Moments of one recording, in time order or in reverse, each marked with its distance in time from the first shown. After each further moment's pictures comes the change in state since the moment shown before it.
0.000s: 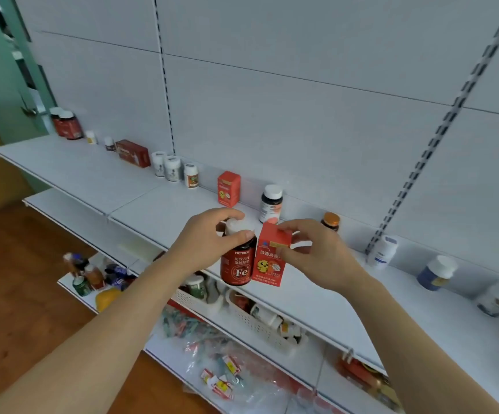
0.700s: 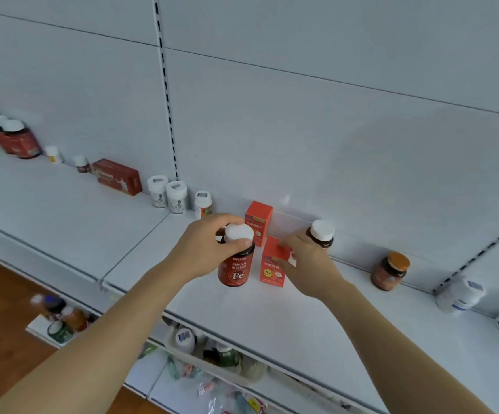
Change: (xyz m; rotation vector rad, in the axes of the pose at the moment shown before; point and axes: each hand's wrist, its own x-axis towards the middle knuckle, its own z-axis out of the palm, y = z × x) left_hand 0.181 -0.133 -0.087 -0.034 -0.144 0.036; right_hand 0.198 0.032 0.127 -0.410 0.011 0.123
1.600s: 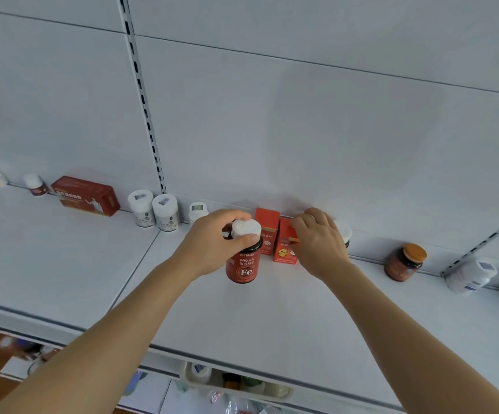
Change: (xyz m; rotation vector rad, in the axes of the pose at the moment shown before) left_hand 0.077 -0.035 -0.025 -0.054 -0.174 0.088; right_hand 0.073 0.008 0.024 -0.529 0.204 0.043
